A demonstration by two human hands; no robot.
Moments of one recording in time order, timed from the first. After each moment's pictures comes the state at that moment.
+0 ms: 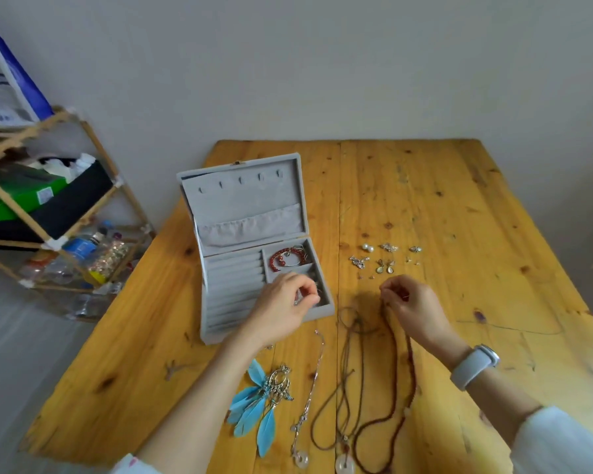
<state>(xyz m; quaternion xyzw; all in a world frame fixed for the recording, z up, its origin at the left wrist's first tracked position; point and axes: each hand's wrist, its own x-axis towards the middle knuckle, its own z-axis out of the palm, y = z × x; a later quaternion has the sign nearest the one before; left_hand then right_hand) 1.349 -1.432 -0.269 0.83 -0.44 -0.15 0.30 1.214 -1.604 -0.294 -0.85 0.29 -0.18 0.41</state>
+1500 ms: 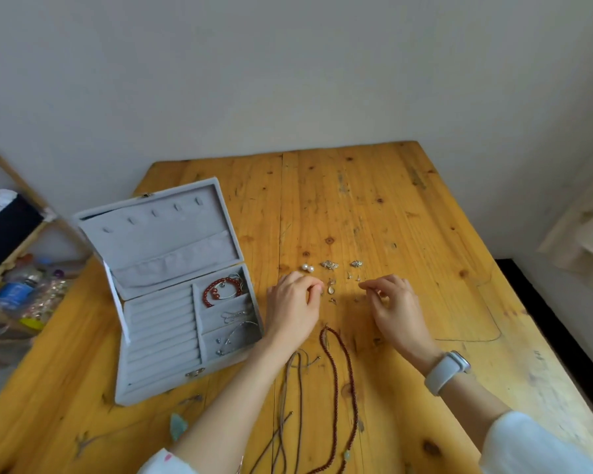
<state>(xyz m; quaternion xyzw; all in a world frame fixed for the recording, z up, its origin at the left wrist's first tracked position) 1.318 -1.559 -0.298 0.85 -0.42 -0.04 0.32 1.191 -1.674 -0.313 -0.86 0.33 -0.24 0.30</state>
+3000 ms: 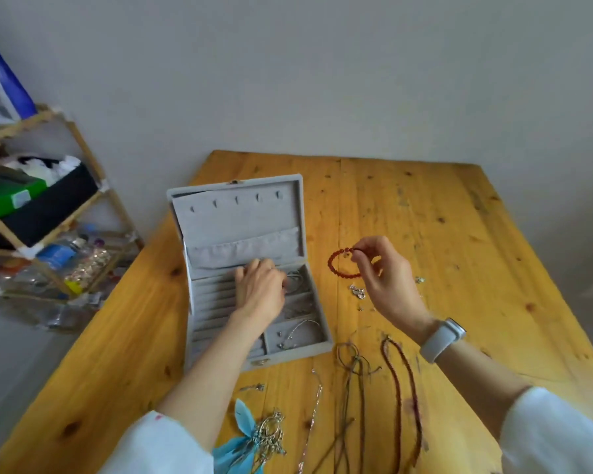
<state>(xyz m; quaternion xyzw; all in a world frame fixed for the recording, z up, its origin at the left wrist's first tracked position) 1.426 -1.473 -0.288 0.93 -0.37 0.01 0.06 1.290 -1.615 -0.253 -0.86 0.15 -0.32 0.37</state>
